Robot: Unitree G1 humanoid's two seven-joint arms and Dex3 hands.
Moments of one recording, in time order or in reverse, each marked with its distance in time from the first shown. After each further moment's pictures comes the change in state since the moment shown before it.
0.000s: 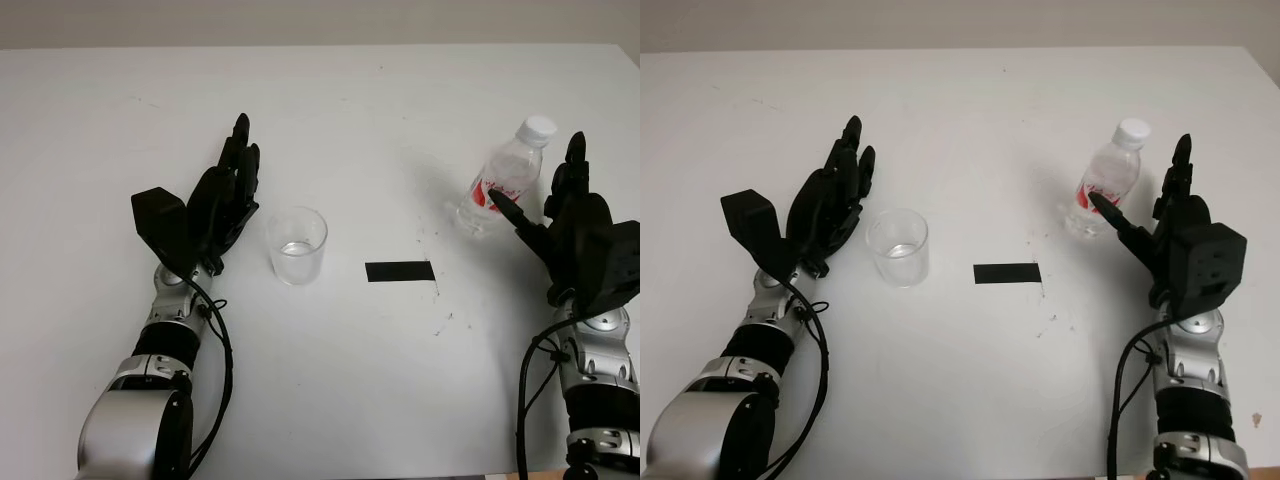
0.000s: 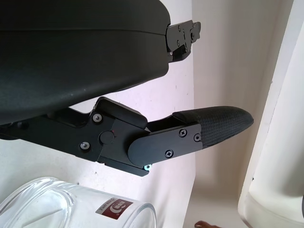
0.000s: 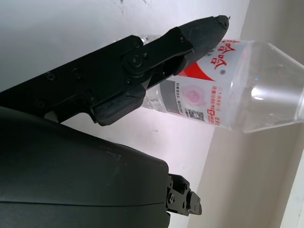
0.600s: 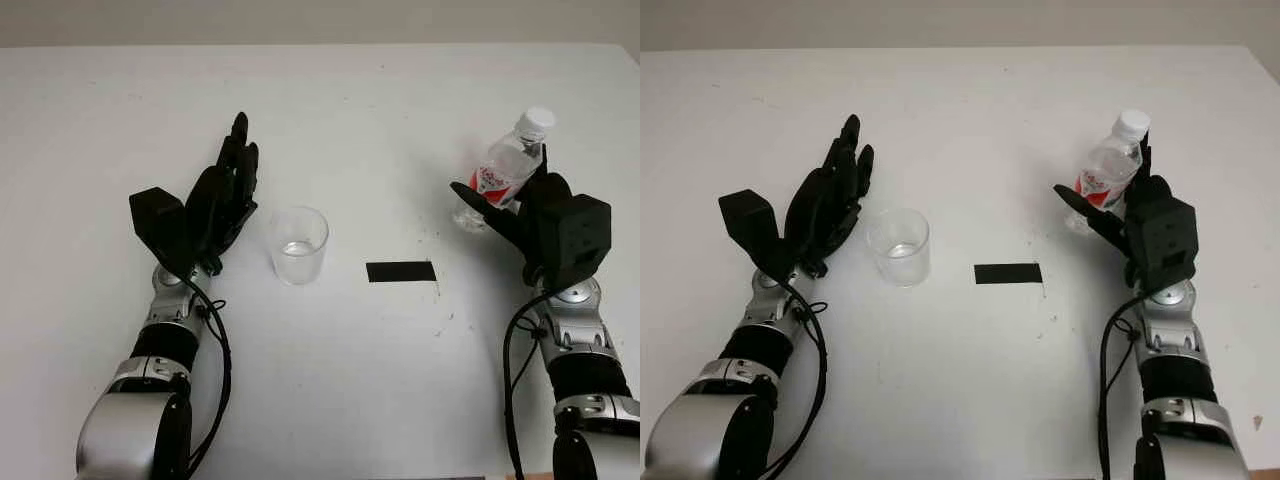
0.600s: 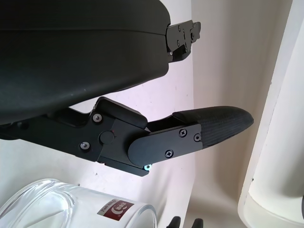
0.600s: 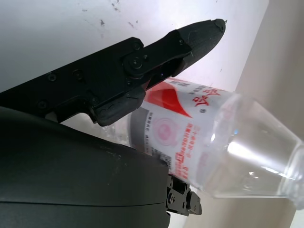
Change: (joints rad) left arm 0.013 -0.002 -0.001 -0.025 0.000 0.004 0.011; right arm -0.099 -0.004 0.088 0.037 -0.058 0.037 0.021
